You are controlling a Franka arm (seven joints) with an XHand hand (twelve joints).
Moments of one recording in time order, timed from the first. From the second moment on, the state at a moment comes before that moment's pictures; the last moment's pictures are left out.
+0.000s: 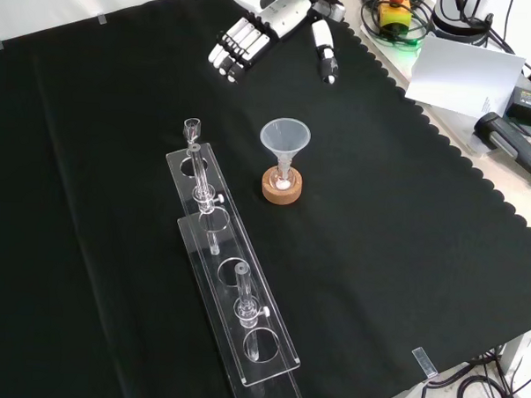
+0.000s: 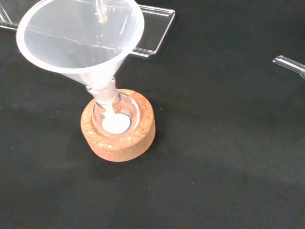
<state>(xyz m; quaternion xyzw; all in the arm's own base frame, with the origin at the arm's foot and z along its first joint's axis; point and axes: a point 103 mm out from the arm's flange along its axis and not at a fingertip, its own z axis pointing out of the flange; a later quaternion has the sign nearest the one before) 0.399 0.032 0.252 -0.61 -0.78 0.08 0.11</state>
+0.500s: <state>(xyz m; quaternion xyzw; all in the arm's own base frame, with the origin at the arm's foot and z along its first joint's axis) 0.390 0.064 0.257 -0.60 -0.79 0.08 0.10</state>
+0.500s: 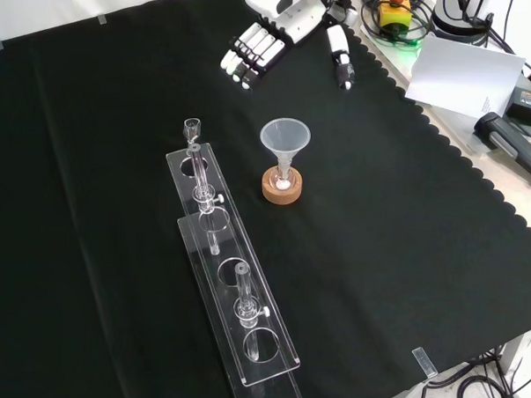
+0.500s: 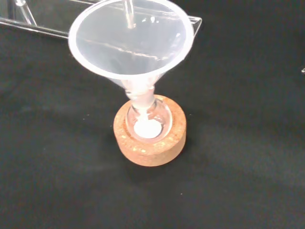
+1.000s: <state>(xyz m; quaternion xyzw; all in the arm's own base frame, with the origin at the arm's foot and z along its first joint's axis) 0.389 0.082 0.239 -0.59 -0.79 0.10 0.10</state>
